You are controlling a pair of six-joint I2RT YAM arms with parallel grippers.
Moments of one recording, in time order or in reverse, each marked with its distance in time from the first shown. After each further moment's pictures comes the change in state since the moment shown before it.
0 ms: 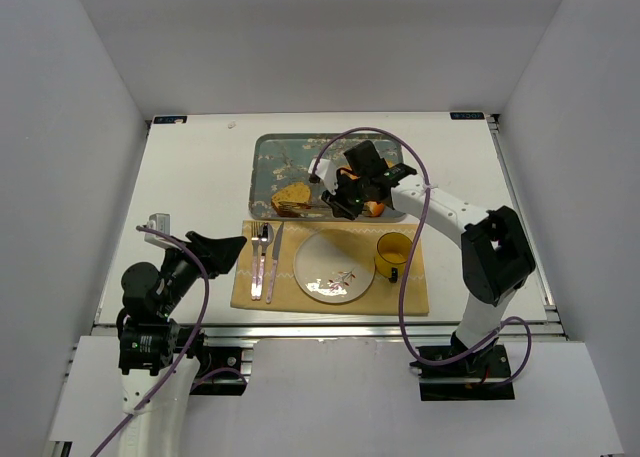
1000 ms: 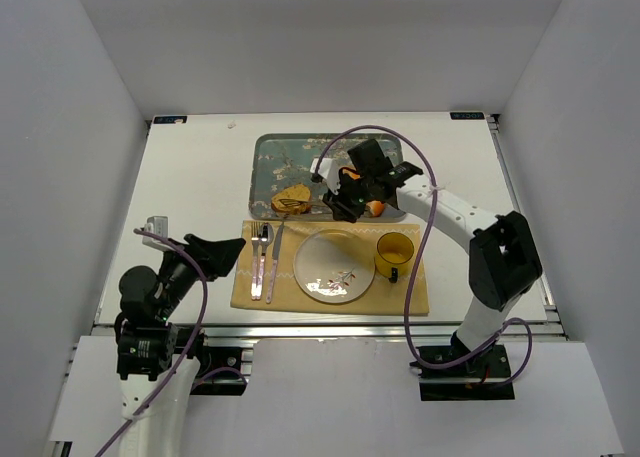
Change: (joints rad) left arm 0.000 -0.023 0.024 -0.043 -0.005 0.000; right arm -0.001 -0.053 0.000 -0.048 -0.060 0.002
